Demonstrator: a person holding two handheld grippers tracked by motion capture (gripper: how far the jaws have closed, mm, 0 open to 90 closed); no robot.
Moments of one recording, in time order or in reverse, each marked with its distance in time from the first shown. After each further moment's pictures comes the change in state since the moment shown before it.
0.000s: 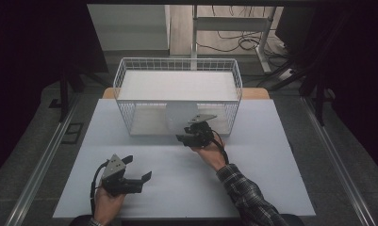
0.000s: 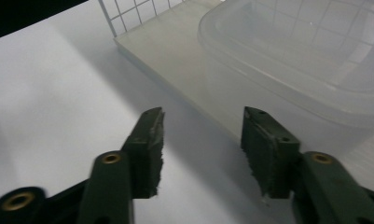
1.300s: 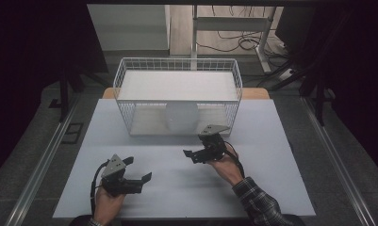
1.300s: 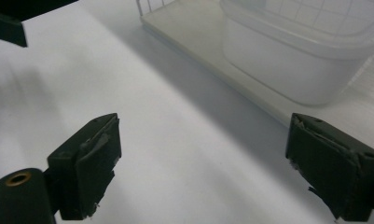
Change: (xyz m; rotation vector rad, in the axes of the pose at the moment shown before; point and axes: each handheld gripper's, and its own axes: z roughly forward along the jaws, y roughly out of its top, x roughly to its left) left arm 0.002 -0.001 0.001 0.025 -0.030 -0.028; right arm 0.012 -0.029 -0.048 -0.001 0.029 -0.039
